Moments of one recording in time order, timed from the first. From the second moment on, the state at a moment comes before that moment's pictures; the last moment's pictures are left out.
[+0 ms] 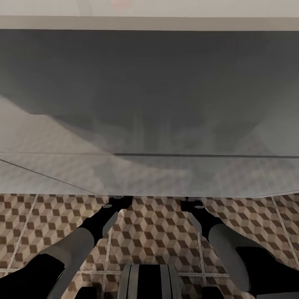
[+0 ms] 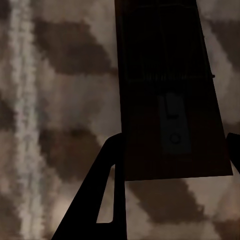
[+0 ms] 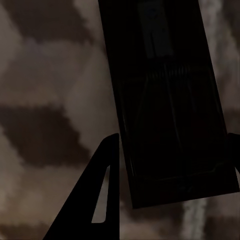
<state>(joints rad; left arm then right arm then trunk) -0.90 -0.07 -0.36 -0.37 0.31 0.09 0.10 -0.96 0.07 -0.03 -0.18 0.07 0.06 -0.13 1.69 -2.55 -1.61</state>
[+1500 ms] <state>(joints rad) -0.90 -0.08 -0.35 -0.35 0.31 0.09 0.11 -0.98 0.06 -0.03 -0.18 0.06 0.11 -0.10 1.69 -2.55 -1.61</state>
